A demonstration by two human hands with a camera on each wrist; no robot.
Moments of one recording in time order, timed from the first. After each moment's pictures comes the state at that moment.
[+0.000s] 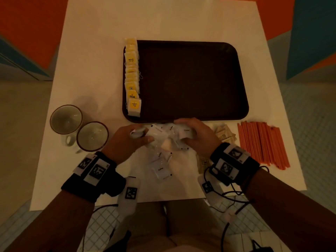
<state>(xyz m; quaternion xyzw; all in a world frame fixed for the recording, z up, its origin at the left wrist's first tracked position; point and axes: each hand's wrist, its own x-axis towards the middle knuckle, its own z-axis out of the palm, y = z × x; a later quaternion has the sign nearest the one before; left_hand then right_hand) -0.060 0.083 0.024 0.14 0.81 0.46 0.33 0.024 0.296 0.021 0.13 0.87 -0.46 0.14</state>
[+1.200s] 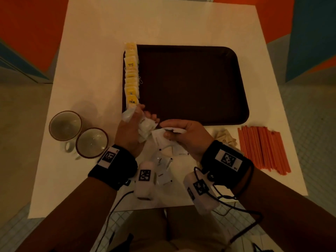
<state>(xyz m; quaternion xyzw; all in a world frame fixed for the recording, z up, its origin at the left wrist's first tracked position) -0.078 0.129 0.017 -0.13 0.48 0.83 0.27 -0.005 0.265 0.048 0.27 0.58 -0.76 0.14</state>
